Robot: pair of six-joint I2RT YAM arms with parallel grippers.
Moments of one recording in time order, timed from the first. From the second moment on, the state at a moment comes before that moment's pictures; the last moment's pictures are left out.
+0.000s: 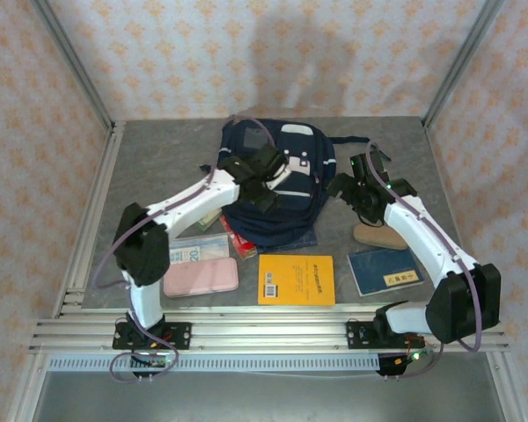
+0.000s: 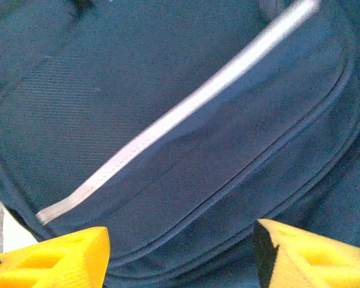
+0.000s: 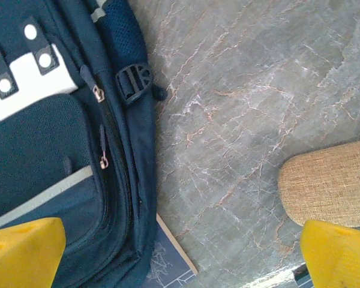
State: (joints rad) left arm -0.68 1.89 1.63 -0.90 -0.17 0.09; right arm 0.29 1.32 1.09 -0.78 0.08 0.78
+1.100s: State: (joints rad) left arm -0.53 2.21 1.98 -0.87 0.07 0.01; right arm 0.30 1.36 1.00 -0.56 -0.15 0.80
